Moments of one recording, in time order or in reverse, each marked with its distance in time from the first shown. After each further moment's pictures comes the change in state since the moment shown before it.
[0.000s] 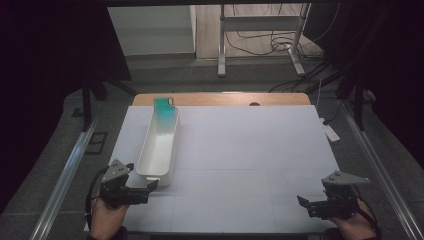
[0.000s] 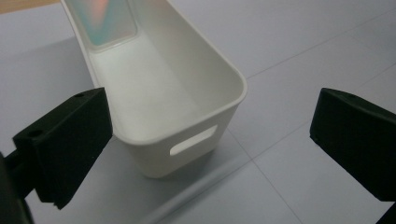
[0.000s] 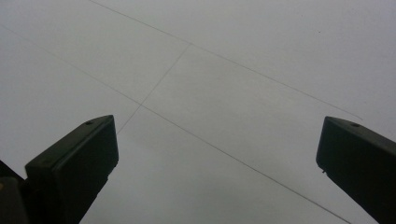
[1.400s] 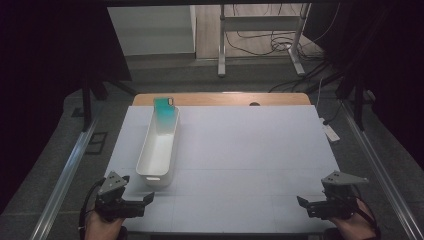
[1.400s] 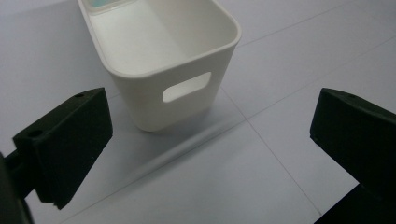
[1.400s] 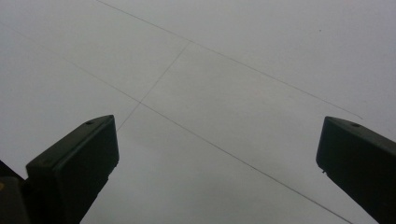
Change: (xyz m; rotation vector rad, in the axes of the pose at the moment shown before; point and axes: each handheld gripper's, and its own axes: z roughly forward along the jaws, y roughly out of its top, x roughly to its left) left arm -0.008 -0.021 -0.010 0.078 0.016 -0.013; right arm 0.001 0.000 0.001 0.011 -0.007 -0.007
